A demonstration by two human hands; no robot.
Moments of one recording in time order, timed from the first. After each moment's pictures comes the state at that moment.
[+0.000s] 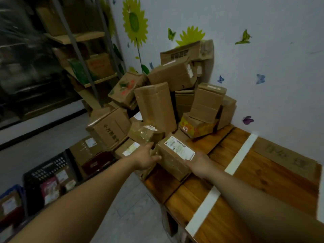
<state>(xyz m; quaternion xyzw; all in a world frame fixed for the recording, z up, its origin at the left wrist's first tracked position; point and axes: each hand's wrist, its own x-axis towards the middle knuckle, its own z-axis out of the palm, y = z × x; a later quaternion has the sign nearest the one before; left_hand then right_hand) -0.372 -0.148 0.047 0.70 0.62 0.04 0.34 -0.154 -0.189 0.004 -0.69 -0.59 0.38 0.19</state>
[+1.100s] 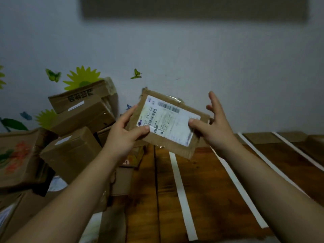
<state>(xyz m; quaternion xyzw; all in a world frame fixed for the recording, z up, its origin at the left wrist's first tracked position) -0.351 -0.091 0.201 0.68 0.10 0.33 0.64 -0.218 -0.277 0.210 -0.72 -0.30 0.06 0.62</state>
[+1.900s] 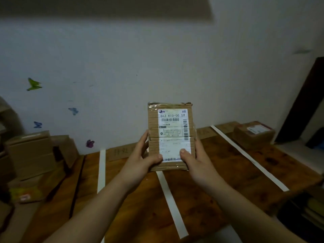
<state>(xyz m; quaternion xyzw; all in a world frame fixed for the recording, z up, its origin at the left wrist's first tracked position) -0.120 -0.360 0.140 0.70 0.04 0.10 0.71 -0.066 -0.529 0.137 -0.71 -0.22 0.10 0.66</state>
